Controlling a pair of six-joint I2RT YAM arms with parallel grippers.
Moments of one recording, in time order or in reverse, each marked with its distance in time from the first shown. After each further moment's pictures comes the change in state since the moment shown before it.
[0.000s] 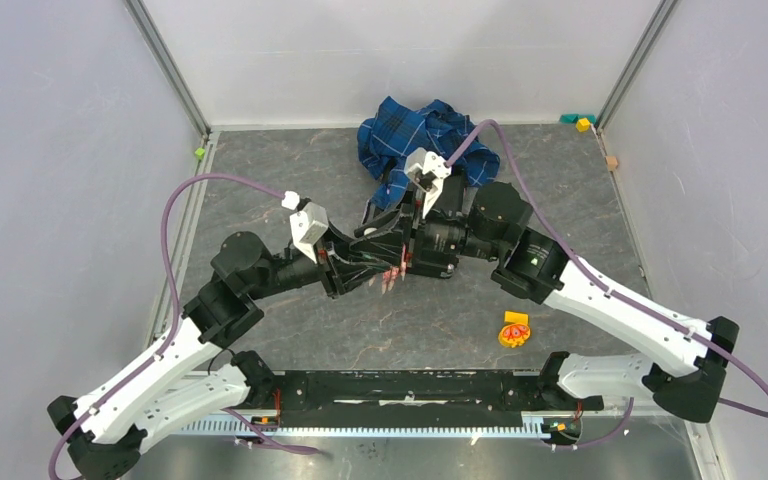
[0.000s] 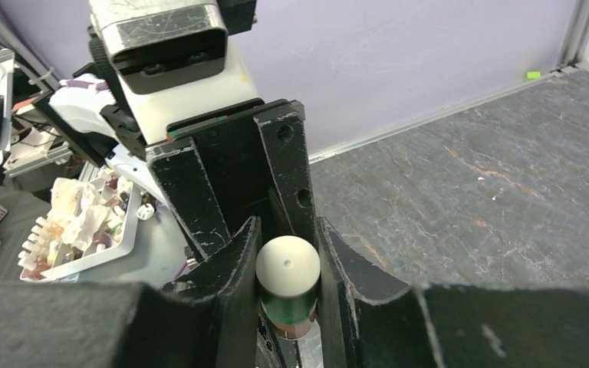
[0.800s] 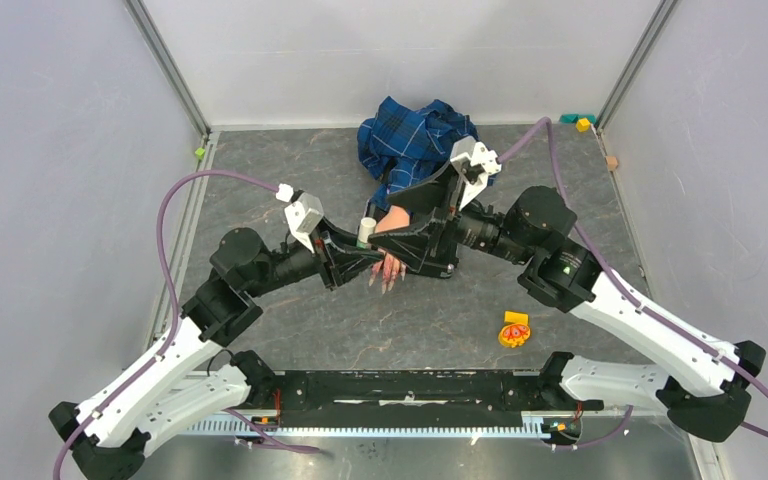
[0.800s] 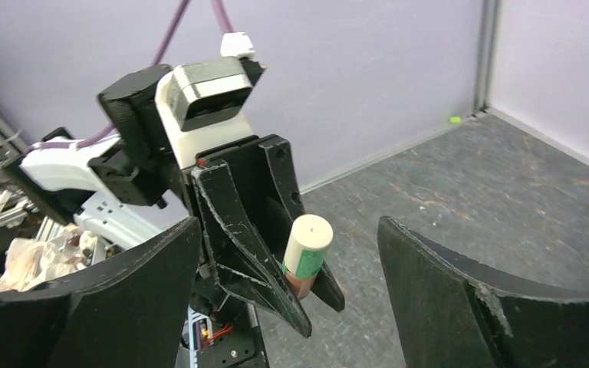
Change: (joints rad) left arm 0.055 0.004 -0.003 -0.012 -0.037 -0.046; right arm -0.052 -0.127 -0.034 0.024 0.079 -0.007
